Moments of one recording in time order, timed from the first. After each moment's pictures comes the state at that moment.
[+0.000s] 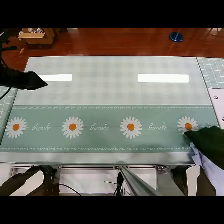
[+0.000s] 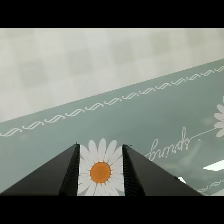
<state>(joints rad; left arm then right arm) 0.19 -1.10 1.25 1.06 -1.38 -1.16 -1.17 -0.66 1.10 -1.88 1.79 1.55</state>
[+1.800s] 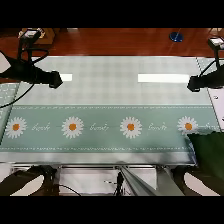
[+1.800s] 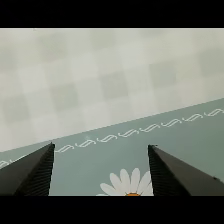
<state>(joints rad) -0.15 -1.14 1.25 1.50 -1.17 -1.48 -0.07 -1.14 1.23 -1.63 1.23 1.42</state>
